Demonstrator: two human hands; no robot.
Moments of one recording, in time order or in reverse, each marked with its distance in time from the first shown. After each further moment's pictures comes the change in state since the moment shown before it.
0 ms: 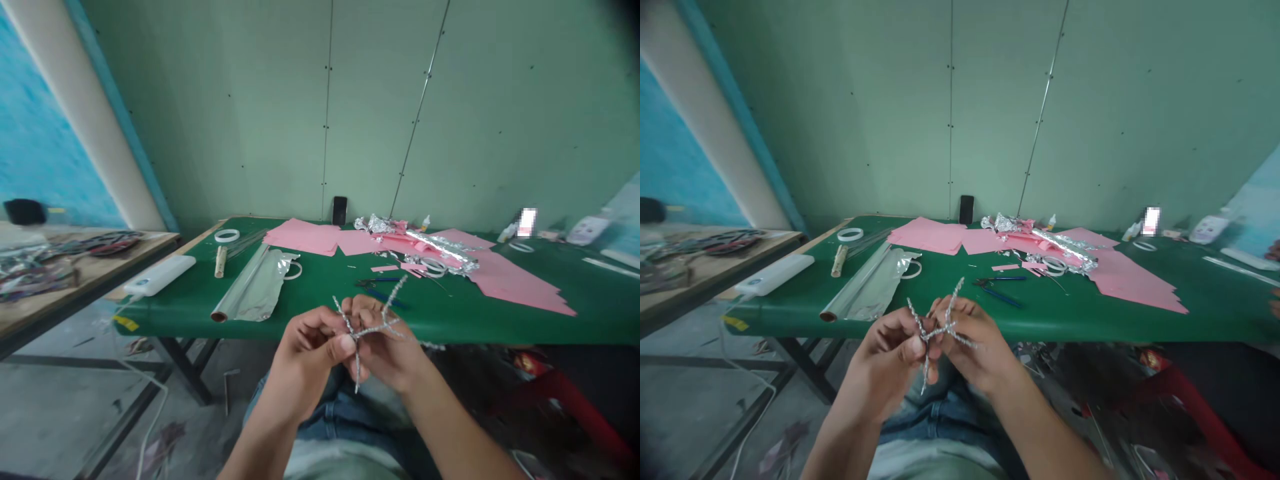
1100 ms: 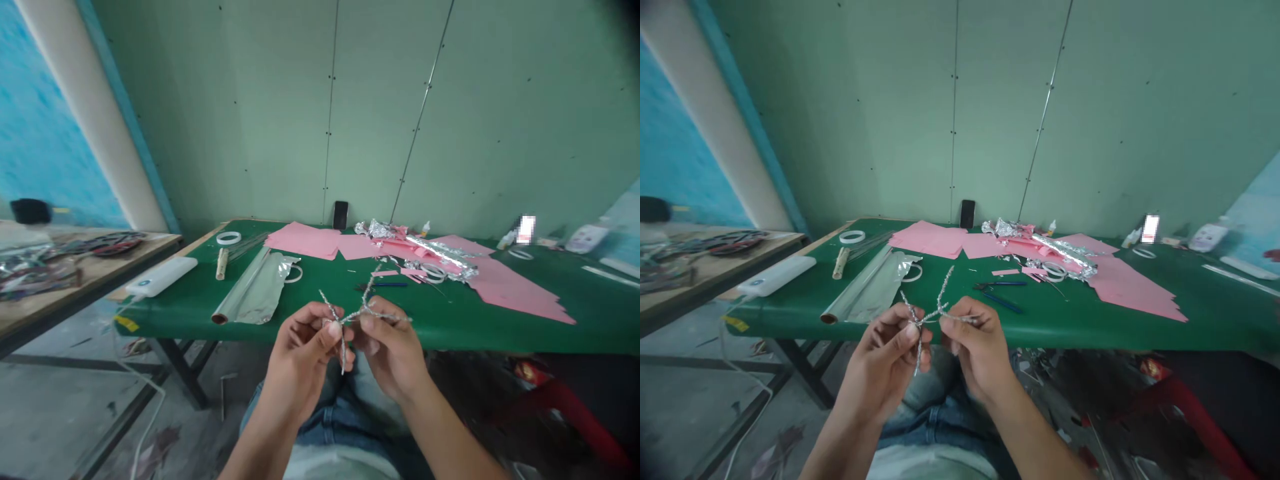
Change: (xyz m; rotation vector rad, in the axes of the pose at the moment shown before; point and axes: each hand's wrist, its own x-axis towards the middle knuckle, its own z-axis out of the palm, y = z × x) left_hand 0.001 0.003 0.005 -0.010 0.204 0.040; right_hand -0.006 0.011 0.007 -0.131 0.293 -0.272
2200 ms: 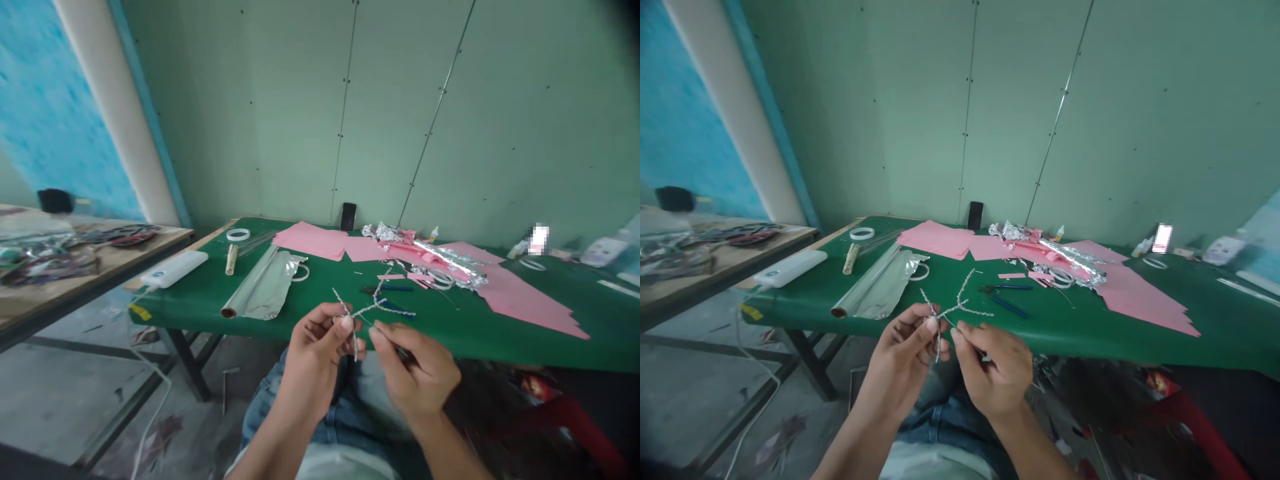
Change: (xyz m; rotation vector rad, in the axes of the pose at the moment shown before) left_hand 0.000 -0.009 0.002 -0.005 0.135 -0.017; right_hand -0.020 -0.002 -0.013 -0.971 0.136 -0.916
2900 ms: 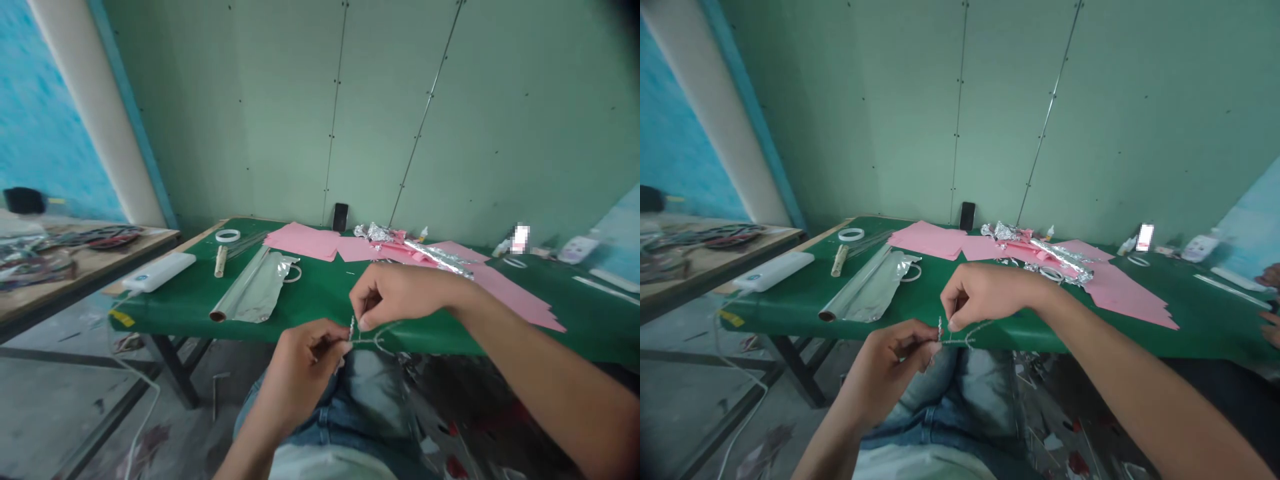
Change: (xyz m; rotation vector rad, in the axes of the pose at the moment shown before) left_hand -0.002 0.014 -0.022 0.916 -0.200 0.111; right_hand 0.145 0.021 -0.009 0.121 -1.537 0.356
